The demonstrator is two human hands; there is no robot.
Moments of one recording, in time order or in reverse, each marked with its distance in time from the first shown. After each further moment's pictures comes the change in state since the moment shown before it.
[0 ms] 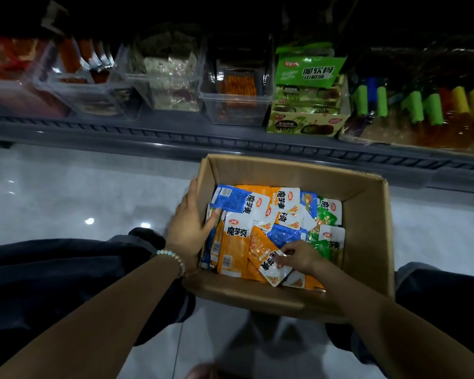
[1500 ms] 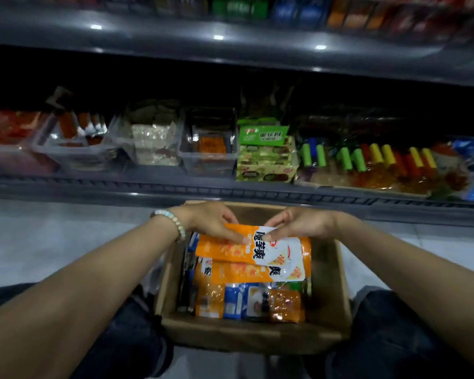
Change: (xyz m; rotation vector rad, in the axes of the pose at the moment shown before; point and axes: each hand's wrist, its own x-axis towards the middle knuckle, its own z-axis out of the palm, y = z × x) left_hand 0.038 0.152 -0.083 0.207 -0.797 0.299; right_hand -0.113 -0.113 -0.162 0.161 -0.303 -0.233
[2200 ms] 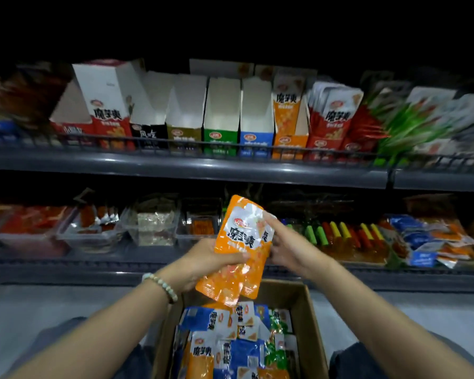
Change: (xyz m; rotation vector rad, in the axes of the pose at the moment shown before) left_hand -0.092 0.087 -0.024 -0.825 0.366 0.149; right_hand -0.090 -0.085 0.015 0.556 0.489 -0.441
